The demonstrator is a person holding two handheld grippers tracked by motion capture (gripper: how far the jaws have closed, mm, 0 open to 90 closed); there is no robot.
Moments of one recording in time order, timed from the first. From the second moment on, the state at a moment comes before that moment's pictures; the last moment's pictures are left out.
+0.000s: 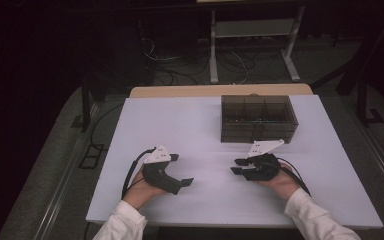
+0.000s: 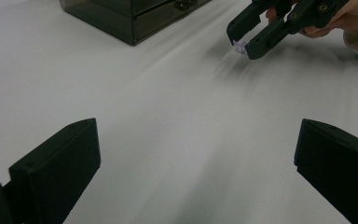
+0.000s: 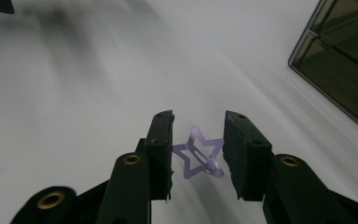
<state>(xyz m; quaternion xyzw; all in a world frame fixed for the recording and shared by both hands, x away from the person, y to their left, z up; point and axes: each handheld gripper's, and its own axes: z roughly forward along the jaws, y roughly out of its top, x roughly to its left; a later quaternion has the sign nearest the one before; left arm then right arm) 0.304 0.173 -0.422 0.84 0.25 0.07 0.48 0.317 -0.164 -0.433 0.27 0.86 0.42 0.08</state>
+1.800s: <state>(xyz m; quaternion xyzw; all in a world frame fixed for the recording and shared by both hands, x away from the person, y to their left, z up) 0.304 0.175 -0.422 0.84 0.25 0.07 0.48 0.345 -0.087 -0.449 0.22 0.88 0.42 0.06</state>
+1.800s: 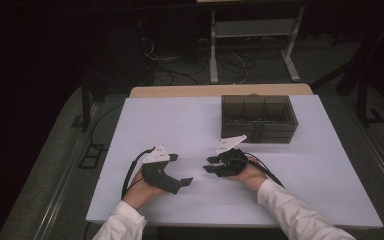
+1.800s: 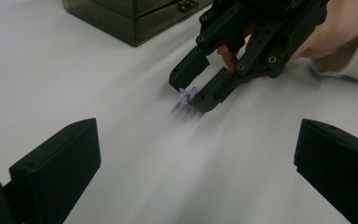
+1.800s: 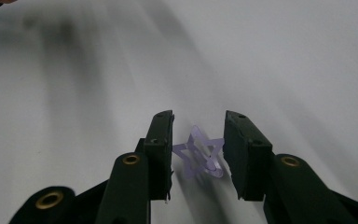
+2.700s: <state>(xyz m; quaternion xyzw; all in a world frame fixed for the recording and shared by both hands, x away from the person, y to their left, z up) 0.304 0.175 -0.422 0.83 0.25 0.07 0.48 0.345 -0.100 -0.440 0.24 0.87 0.43 0.06</state>
